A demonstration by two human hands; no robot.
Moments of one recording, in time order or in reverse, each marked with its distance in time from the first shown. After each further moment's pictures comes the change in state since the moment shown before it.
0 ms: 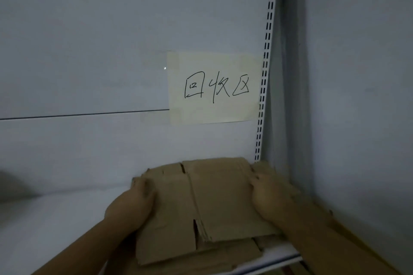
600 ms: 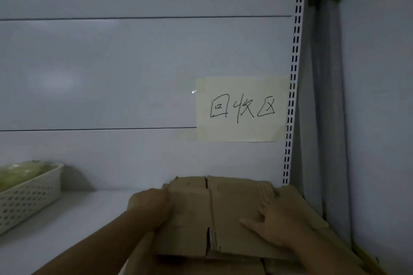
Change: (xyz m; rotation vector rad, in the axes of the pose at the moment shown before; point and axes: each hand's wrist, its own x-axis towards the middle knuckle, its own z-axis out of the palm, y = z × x) left_hand -0.017 0.029 -0.024 0.589 0.102 -0.056; right_hand 0.003 -0.013 -0.014 0.144 -0.416 -0.070
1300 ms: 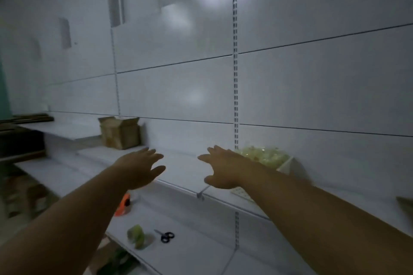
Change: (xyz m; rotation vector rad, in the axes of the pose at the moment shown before) left_hand -0.302 -0.551 -0.087 0.135 0.051 -0.401; right_hand -0.137 -0.641 0.046 -0.228 0.060 -1.055
